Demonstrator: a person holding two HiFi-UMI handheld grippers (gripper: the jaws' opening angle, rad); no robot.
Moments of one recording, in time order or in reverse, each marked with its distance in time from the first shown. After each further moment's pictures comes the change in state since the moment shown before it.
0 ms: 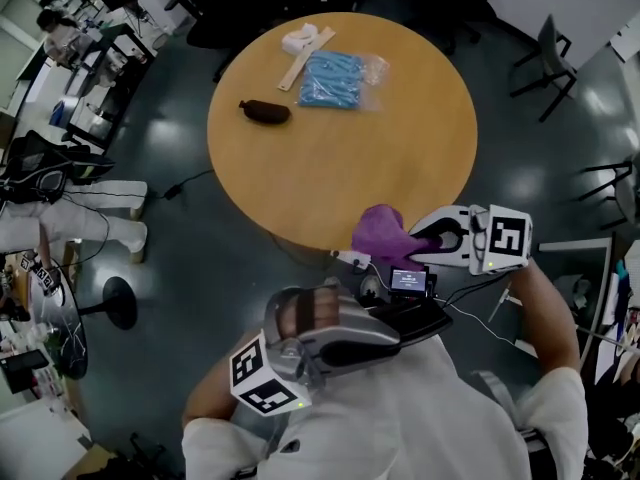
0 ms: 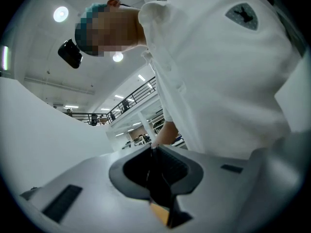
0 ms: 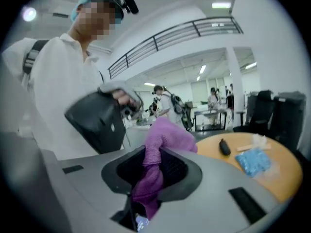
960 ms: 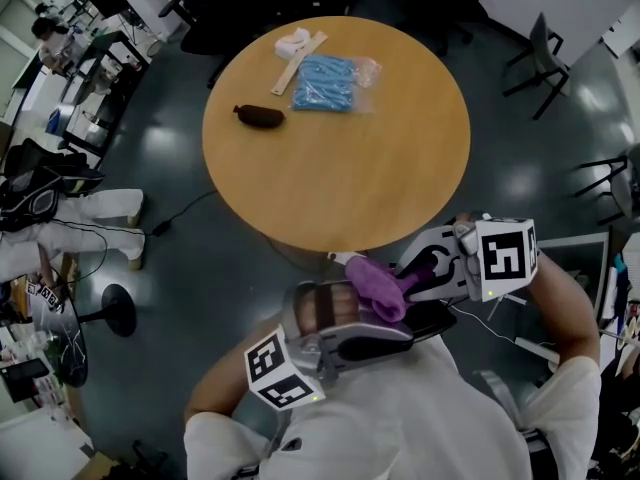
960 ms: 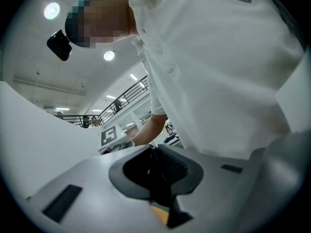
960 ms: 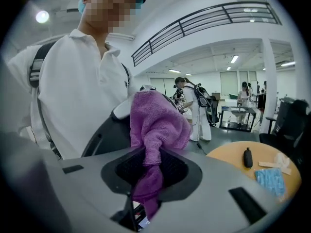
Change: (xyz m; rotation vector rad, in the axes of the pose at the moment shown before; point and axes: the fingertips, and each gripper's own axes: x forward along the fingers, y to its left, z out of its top) left arm 0.025 -0.014 -0.005 0.060 0.000 -0.085; right arm 0.018 0.064 0.043 -0.116 0.221 0.258
